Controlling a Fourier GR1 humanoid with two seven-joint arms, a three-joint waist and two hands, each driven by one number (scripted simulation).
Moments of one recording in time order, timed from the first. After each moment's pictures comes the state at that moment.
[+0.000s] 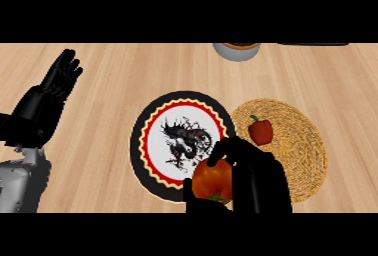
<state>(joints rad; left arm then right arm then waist) -0.29 0.30 0.06 -1.62 0.07 -0.06 0.14 -0.22 -0.01 0.69 -2.05 1.16 0.00 0.99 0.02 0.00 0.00</state>
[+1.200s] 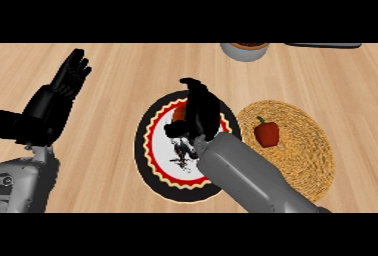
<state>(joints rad) -0.31 0.26 0.05 -1.61 0.05 -0.07 0.13 -0.82 0.00 0.69 -1.02 0.57 -0.62 0.88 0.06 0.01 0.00</state>
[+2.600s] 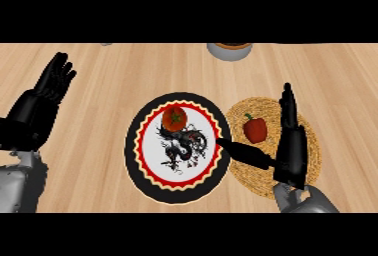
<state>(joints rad) -0.27 0.27 0.12 -1.63 0.04 -0.07 0.13 -0.25 -0.30 0.53 -1.70 0.27 -0.90 0.45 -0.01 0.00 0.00</state>
